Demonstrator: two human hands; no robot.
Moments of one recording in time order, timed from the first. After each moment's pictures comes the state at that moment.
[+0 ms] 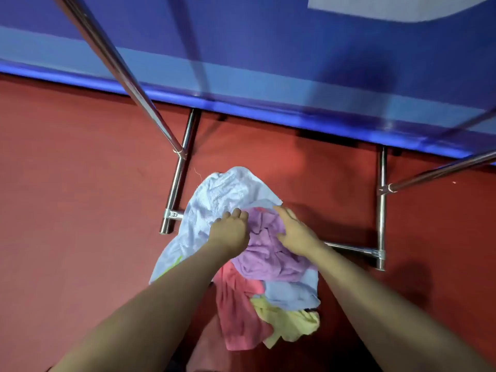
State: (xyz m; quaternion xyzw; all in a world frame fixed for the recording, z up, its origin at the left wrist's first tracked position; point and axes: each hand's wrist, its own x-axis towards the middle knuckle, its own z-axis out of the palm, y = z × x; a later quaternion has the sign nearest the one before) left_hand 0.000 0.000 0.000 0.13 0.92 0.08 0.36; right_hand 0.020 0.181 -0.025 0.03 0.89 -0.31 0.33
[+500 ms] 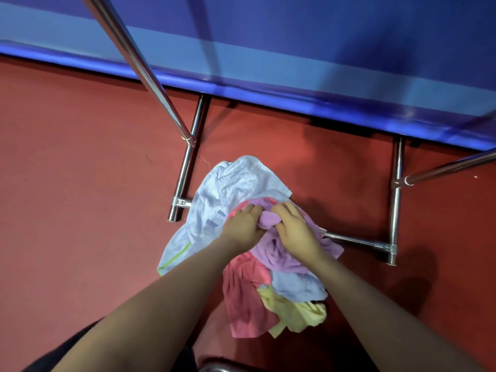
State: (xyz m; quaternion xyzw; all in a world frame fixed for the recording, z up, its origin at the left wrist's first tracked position) left_hand 0.011 0.000 -0.001 0.08 0.89 0.25 0.37; right_hand 0.041 0.150 -0.021 -0.08 0.94 -0.30 0.12
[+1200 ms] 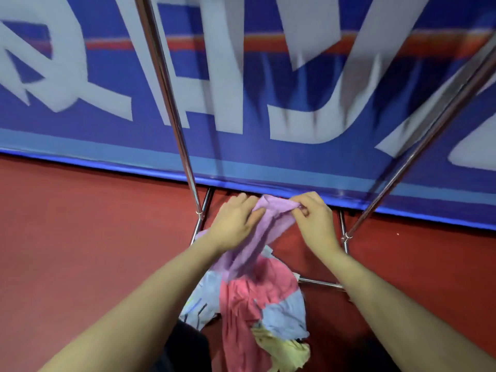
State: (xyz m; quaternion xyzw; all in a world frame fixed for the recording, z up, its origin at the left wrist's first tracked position) left_hand 0.038 -0.013 0.276 0.23 0.93 0.30 0.04; right_hand 0.061 0.175 0.261 0.03 0.89 -0.43 -0.16
